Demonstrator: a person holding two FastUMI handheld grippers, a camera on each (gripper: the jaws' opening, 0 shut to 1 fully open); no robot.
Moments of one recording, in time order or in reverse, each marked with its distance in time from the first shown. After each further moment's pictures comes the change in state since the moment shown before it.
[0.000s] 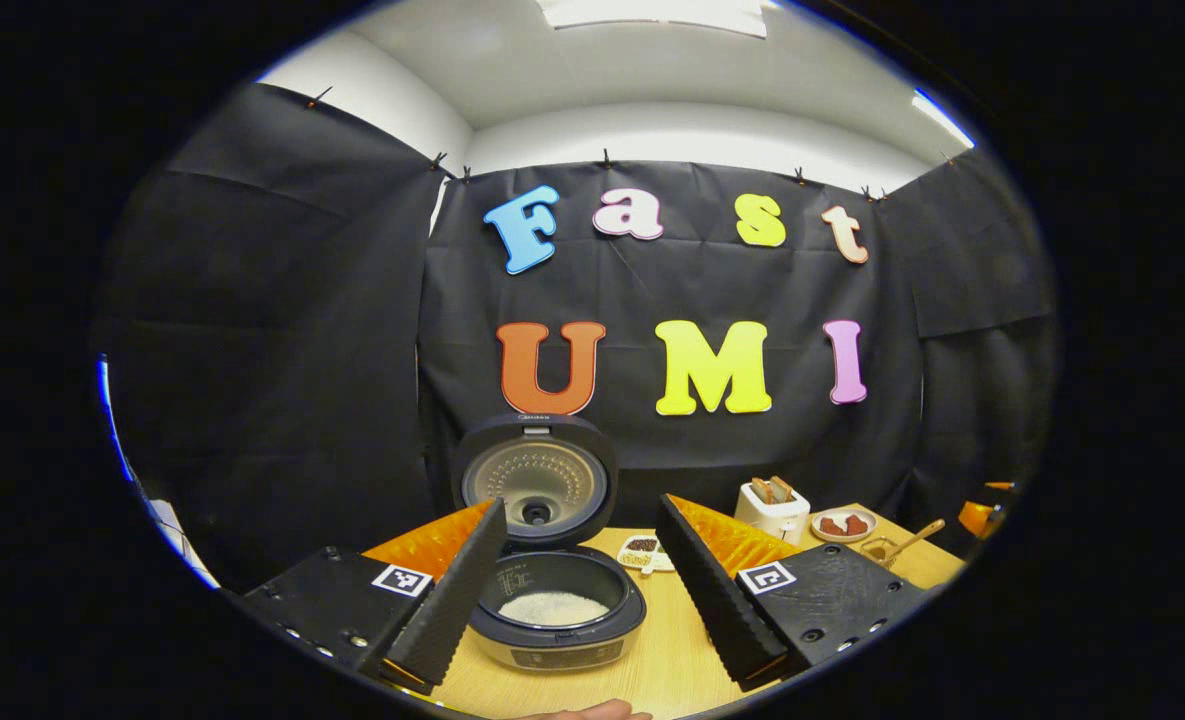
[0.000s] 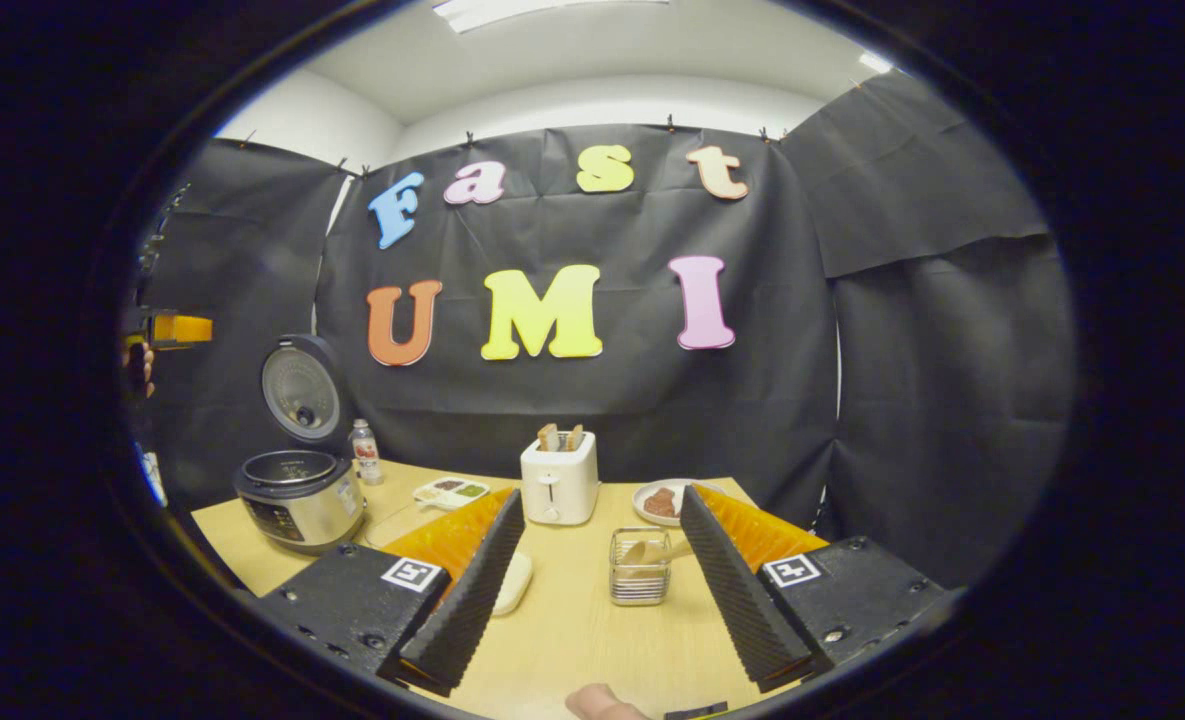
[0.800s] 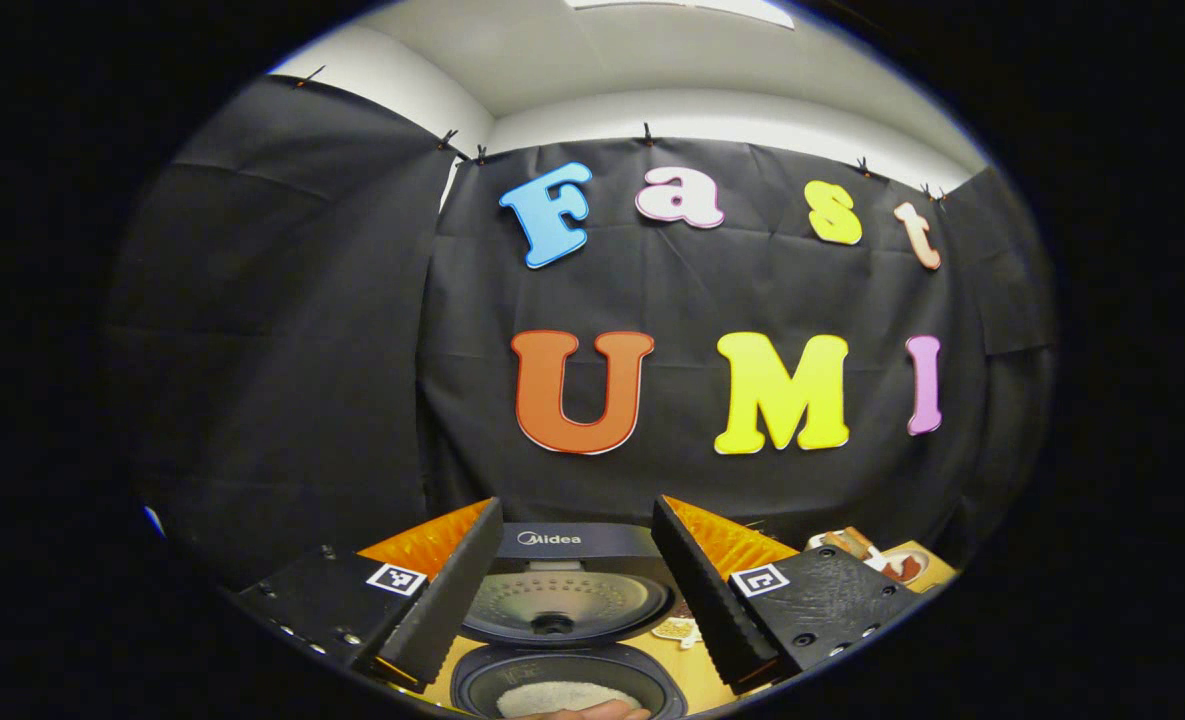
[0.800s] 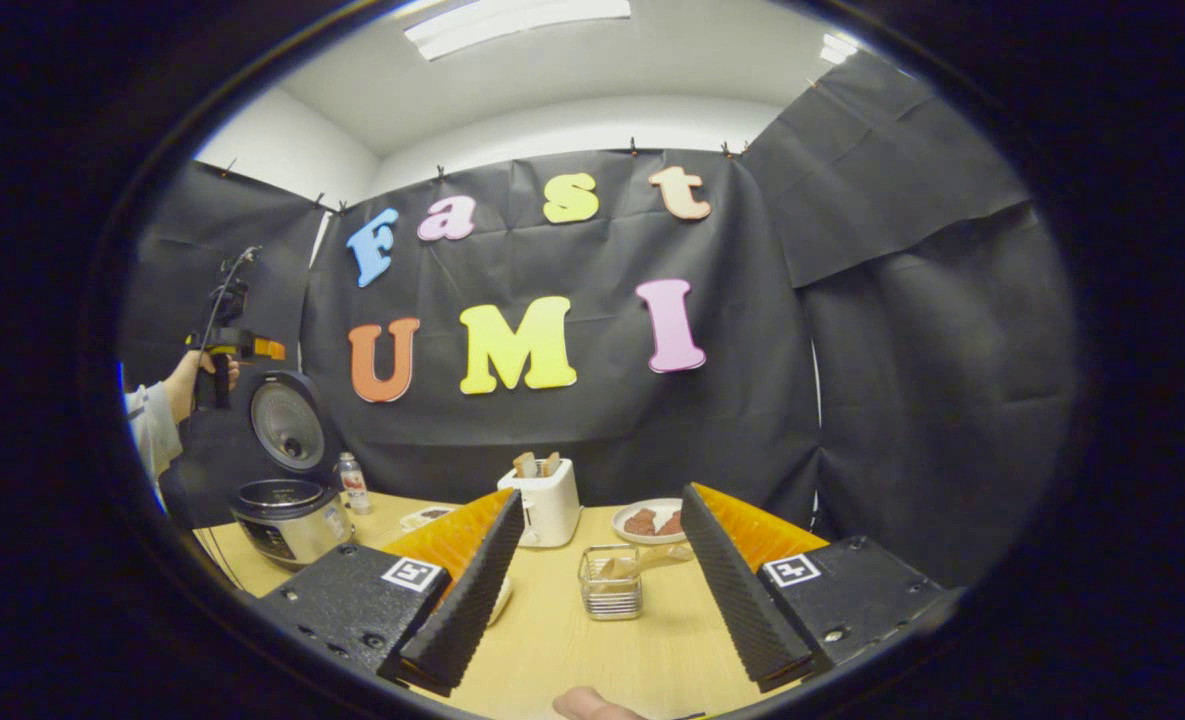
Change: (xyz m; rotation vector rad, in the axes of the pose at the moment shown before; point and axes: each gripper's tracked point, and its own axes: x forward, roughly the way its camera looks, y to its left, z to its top) left arm 0.212 0.052 0.007 0.072 0.028 0.135; right arm -0.010 -0.047 0.014 0.079 -0.125 -0.041
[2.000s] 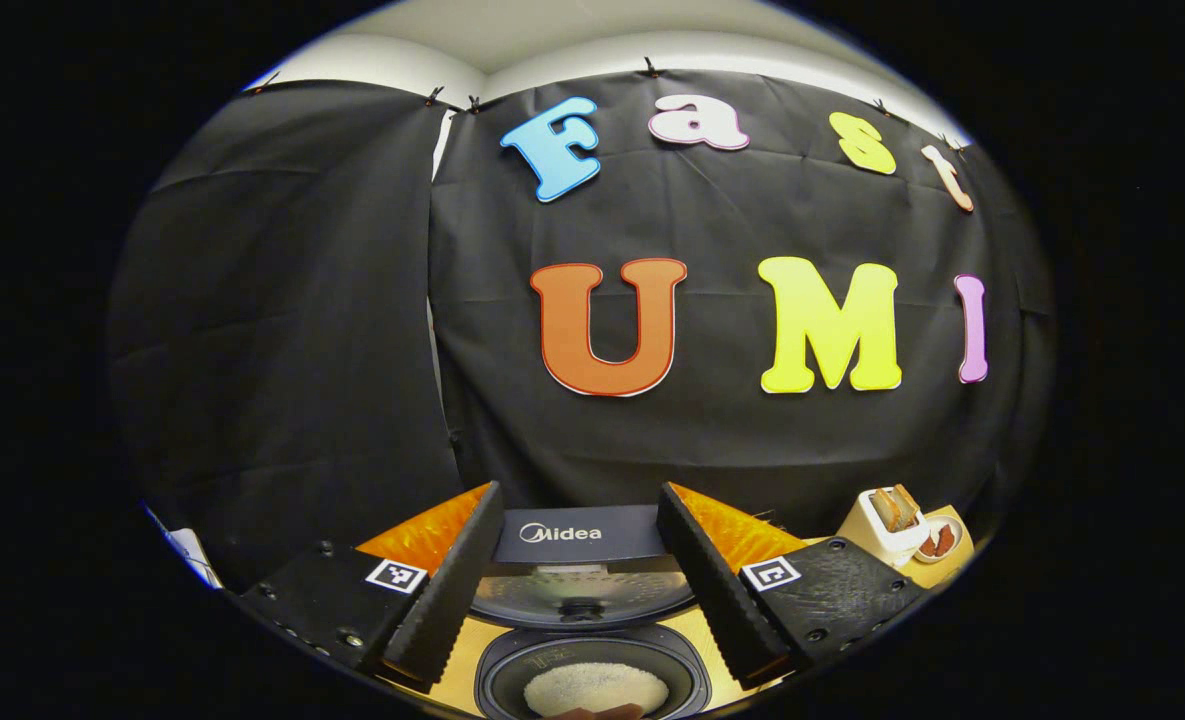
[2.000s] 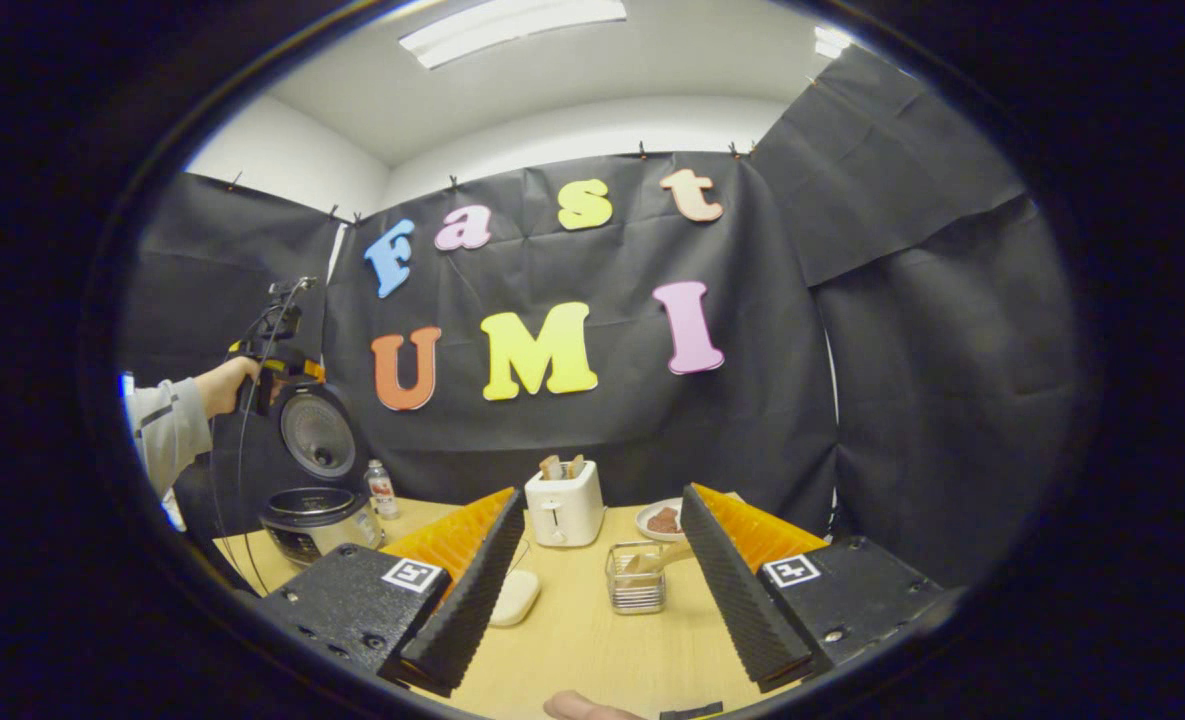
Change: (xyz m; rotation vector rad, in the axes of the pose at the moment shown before) left arm 0.032 0.005 -0.018 -0.001 0.184 0.073; right arm -0.021 0.023 0.000 -0.001 0.017 0.071
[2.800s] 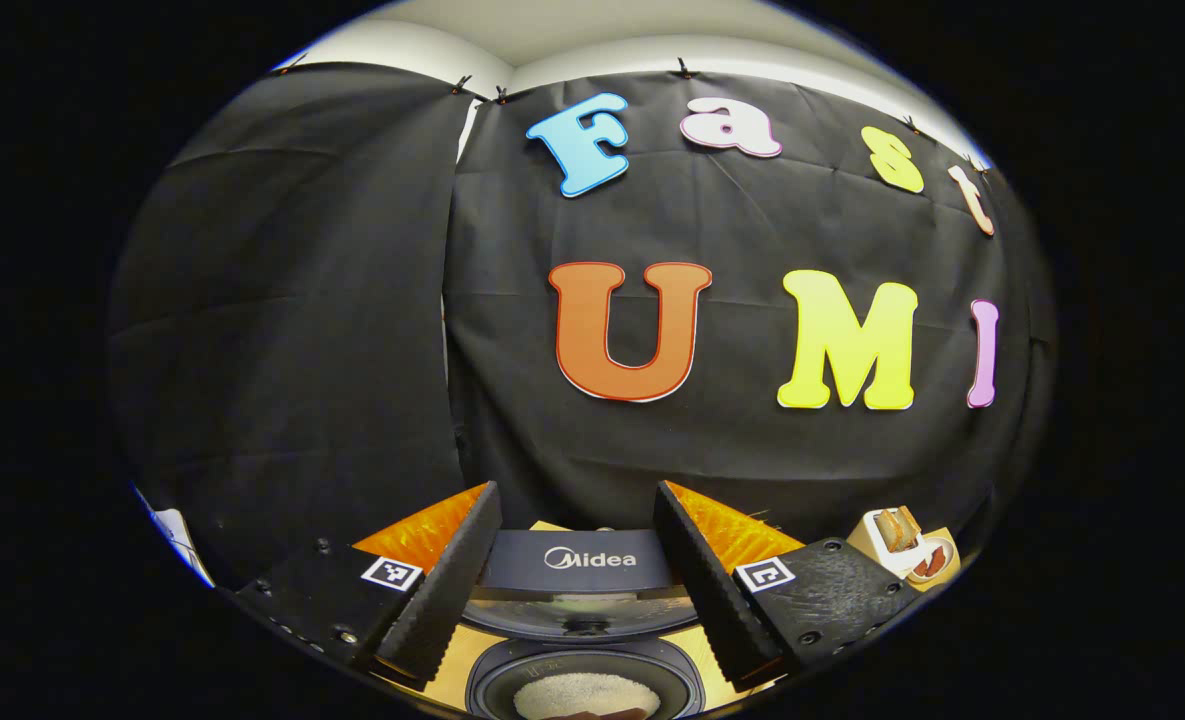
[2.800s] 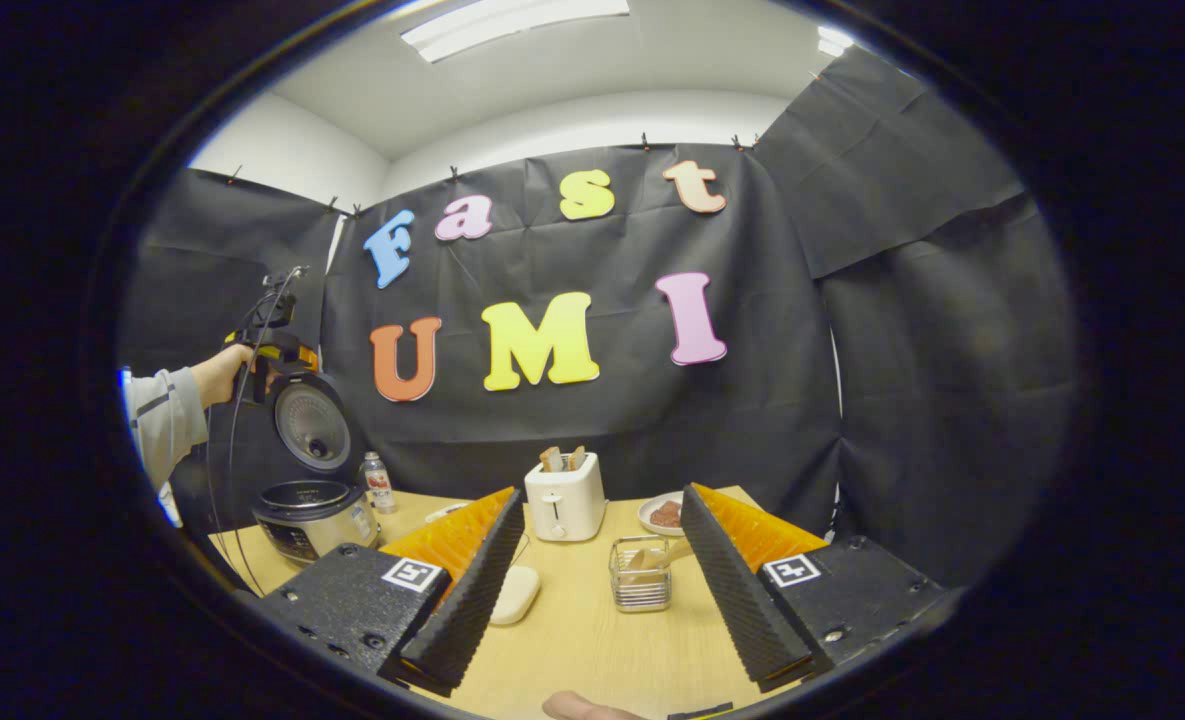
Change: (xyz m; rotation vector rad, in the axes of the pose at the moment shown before) left arm -0.004 0.009 -0.005 -0.050 0.018 0.021; right arm 0.009 0.006 -0.009 0.010 0.012 0.000
